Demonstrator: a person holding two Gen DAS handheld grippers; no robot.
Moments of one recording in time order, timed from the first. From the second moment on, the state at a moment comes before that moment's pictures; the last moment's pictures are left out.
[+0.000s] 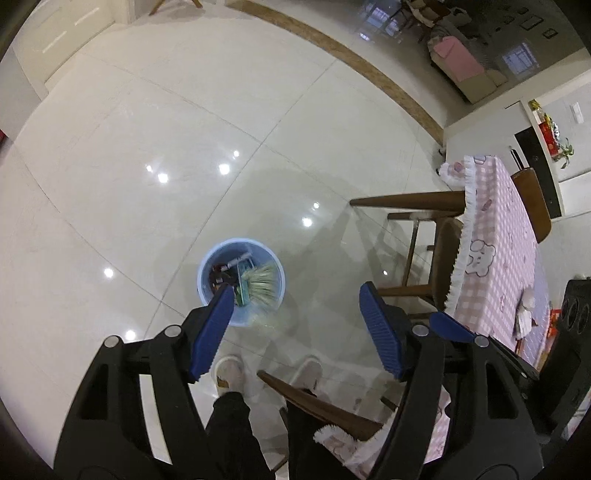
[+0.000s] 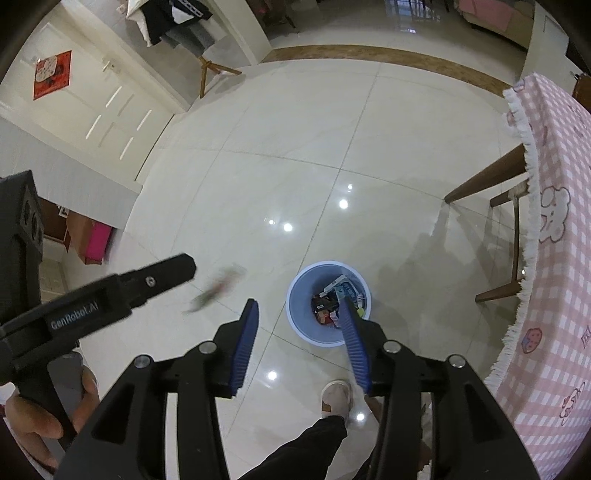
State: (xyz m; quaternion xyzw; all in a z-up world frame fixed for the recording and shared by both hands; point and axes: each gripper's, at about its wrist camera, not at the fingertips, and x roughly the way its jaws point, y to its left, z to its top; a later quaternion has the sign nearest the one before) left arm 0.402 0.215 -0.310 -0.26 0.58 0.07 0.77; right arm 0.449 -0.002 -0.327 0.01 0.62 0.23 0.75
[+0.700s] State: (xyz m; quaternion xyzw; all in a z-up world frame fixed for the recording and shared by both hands) left arm 0.462 0.013 -0.284 -0.15 0.59 -0.04 0.79; right arm 0.454 -0.203 -0.308 0.11 0.59 0.15 0.79
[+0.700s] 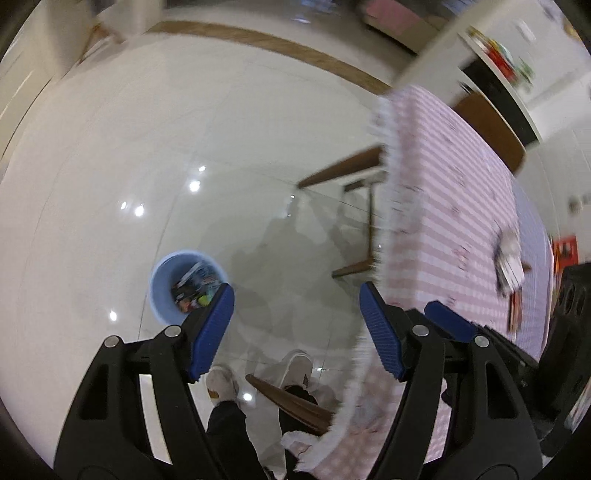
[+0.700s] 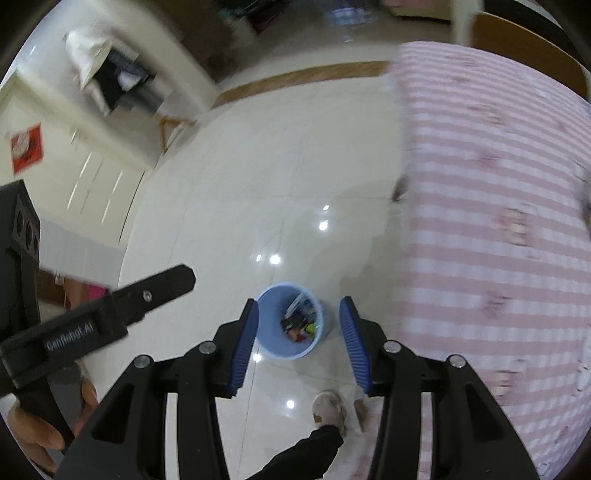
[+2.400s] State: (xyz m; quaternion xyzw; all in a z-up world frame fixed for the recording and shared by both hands) left arm 0.505 -0.480 -0.325 0.21 0.53 -0.24 0.79; right arm 0.372 -0.679 -0.375 0.49 0.41 -0.12 0.76
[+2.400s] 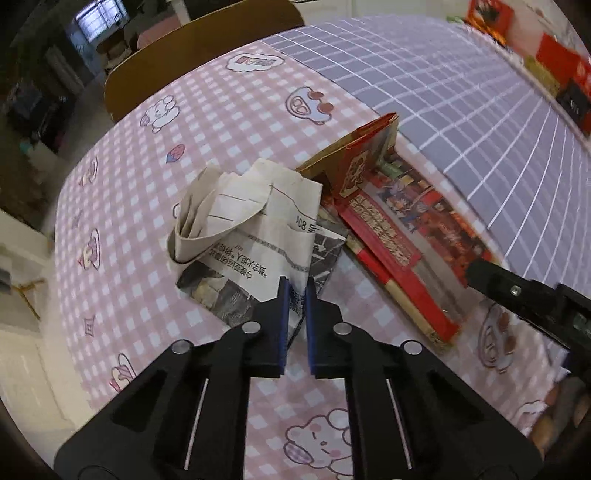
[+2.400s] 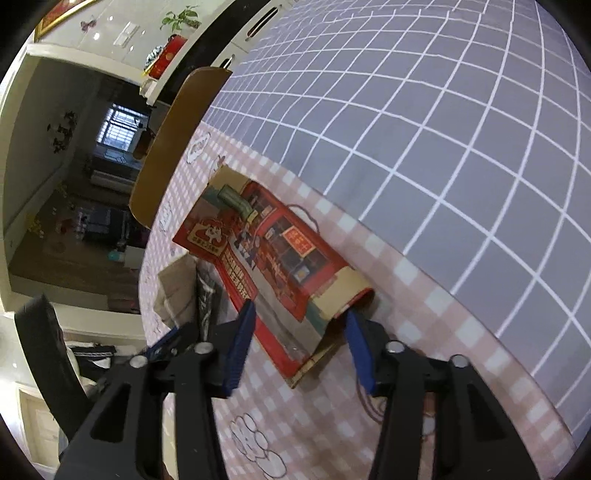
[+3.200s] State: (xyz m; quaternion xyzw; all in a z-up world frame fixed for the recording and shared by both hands) left arm 0.511 -0.322 -0.231 -0.02 0.51 -0.20 0.84; right arm 0.417 -0.585 -0.272 0.38 0.40 0.00 0.84
